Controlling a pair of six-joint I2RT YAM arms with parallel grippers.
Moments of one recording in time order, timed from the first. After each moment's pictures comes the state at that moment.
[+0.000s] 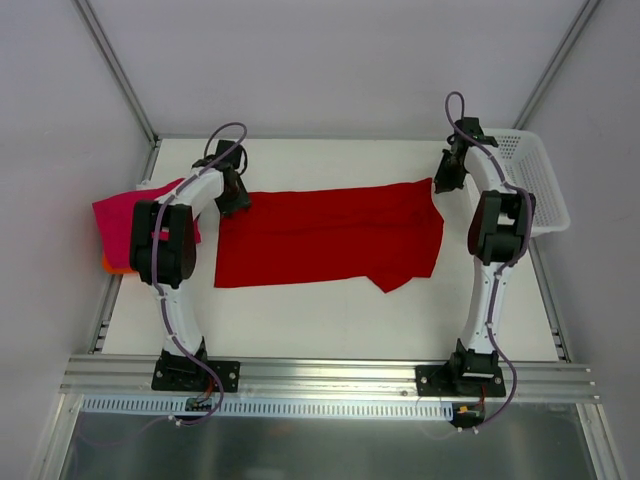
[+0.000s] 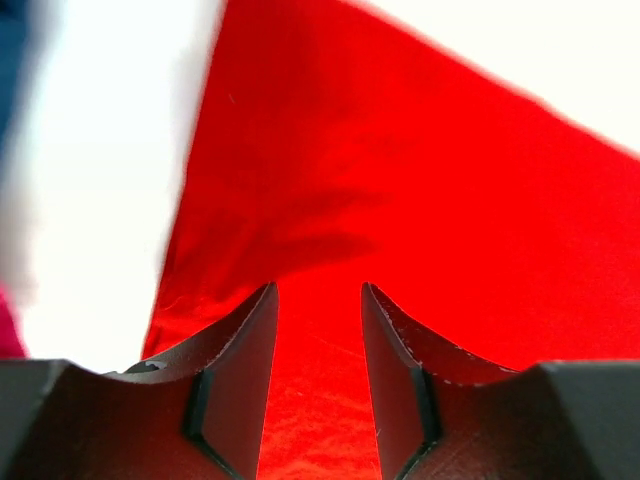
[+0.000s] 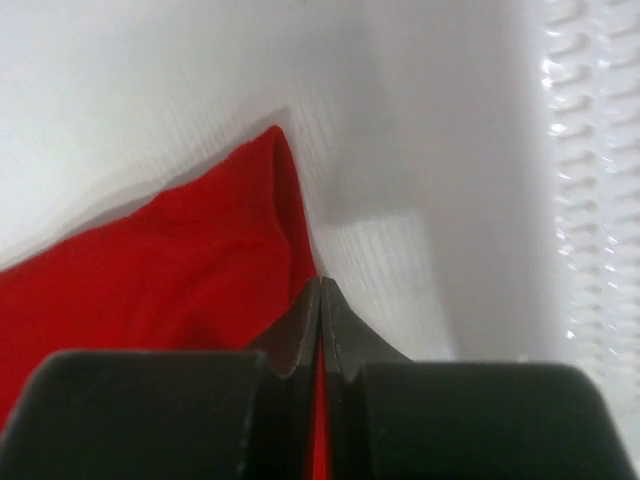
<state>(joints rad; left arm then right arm) -0.14 1.99 1.48 -0.66 -0.16 -0.57 -0.02 2.34 2.06 -0.86 -0.02 0.32</state>
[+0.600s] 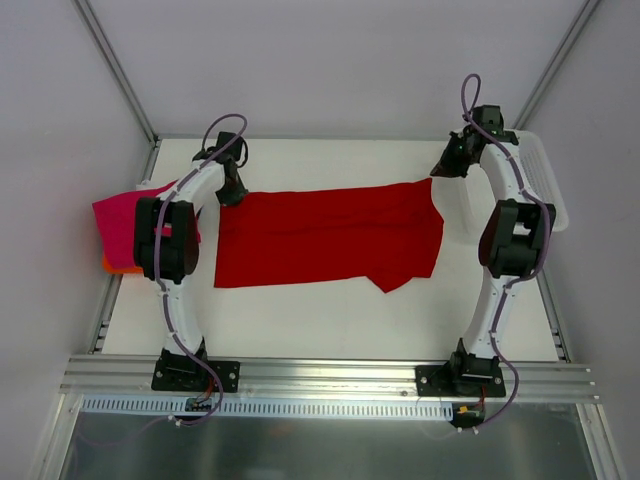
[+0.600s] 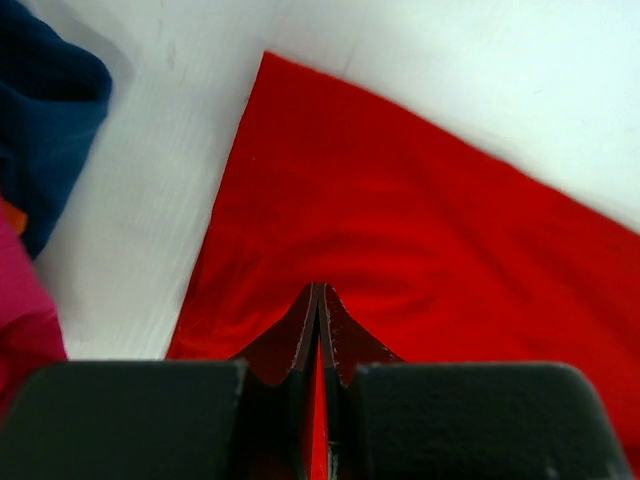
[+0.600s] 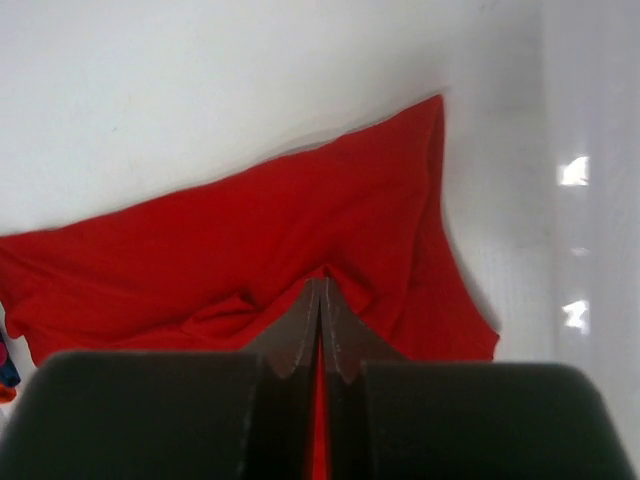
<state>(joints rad) -0.14 2.00 1.60 -0.70 -0.24 -0.57 -0.06 2.11 1.95 -0.79 -0.29 0.34</state>
